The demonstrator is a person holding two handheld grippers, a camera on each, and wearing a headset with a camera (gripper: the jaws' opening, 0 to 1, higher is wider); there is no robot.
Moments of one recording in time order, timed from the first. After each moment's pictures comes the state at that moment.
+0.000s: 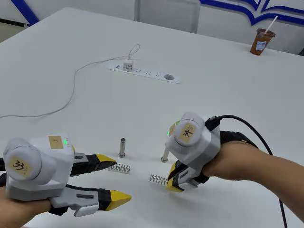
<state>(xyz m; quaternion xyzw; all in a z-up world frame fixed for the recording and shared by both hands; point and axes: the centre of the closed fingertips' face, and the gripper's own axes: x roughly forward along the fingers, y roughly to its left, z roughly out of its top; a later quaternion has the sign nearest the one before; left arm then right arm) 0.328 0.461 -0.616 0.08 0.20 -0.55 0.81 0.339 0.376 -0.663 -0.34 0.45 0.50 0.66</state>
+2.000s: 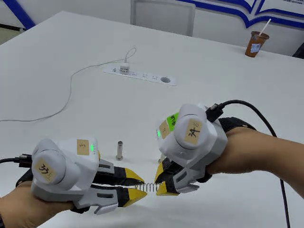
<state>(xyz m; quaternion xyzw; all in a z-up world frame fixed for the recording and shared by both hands) 0.306 0.415 -0.605 0.12 0.16 -0.63 0.75 0.304 0.411 -0.617 -0.40 0.37 0.60 0.59</state>
